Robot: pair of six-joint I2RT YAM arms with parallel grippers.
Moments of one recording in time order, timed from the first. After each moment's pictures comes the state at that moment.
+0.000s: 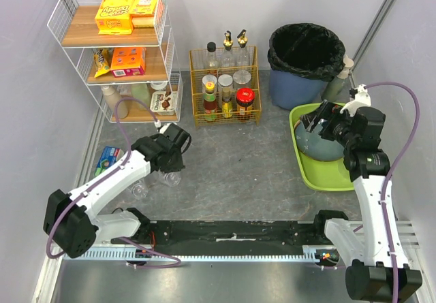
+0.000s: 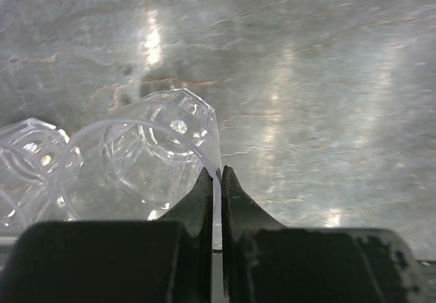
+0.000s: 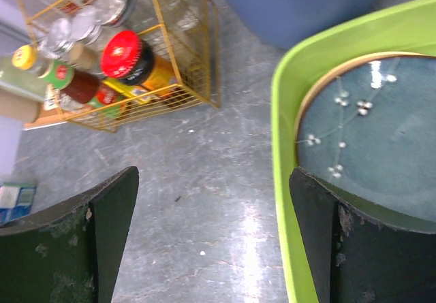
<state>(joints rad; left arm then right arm) -0.63 1.19 0.87 -0.89 -0.29 -0.72 -0.08 0.85 0.92 -0.48 -0.28 0.40</state>
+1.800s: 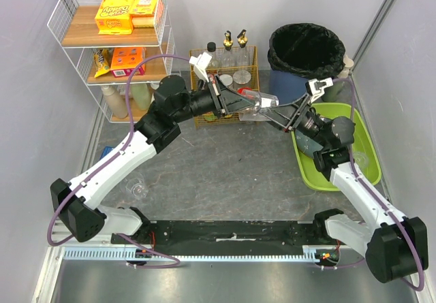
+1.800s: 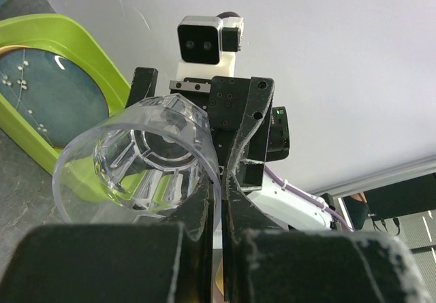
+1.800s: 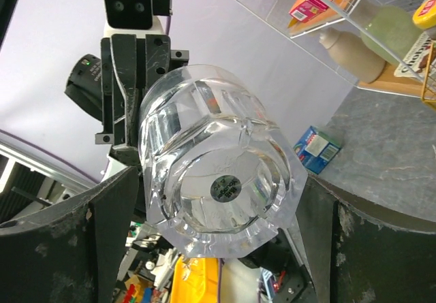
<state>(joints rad) -0.72 1.33 1.32 0.06 0.47 -1.03 0.26 1.03 0.67 0.73 -0.73 1.31</state>
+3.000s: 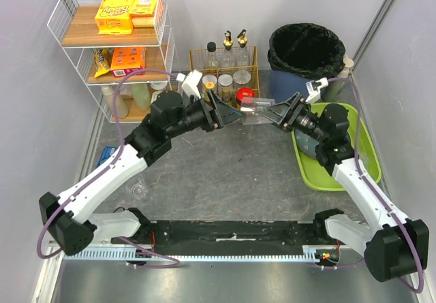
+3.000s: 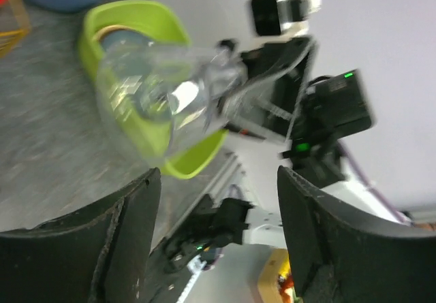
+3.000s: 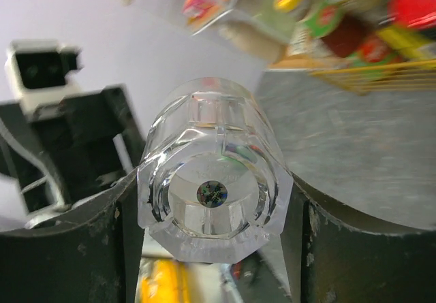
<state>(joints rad) -0.72 1.23 1.19 -0.05 0.35 -0.93 0.25 1.04 0.72 0.38 -0.67 1.14</state>
